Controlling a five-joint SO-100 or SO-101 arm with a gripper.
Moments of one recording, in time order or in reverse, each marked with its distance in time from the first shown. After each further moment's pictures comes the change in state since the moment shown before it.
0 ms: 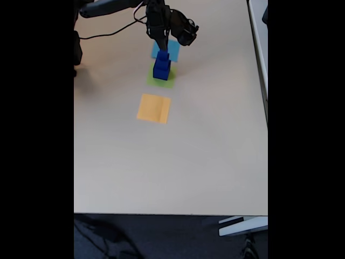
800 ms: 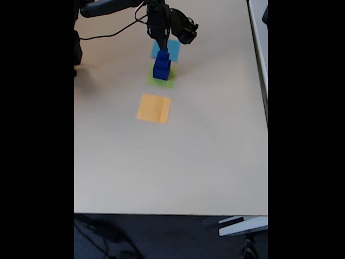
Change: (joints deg) arm -1.0 -0.5 0.4 -0.1 -2.3
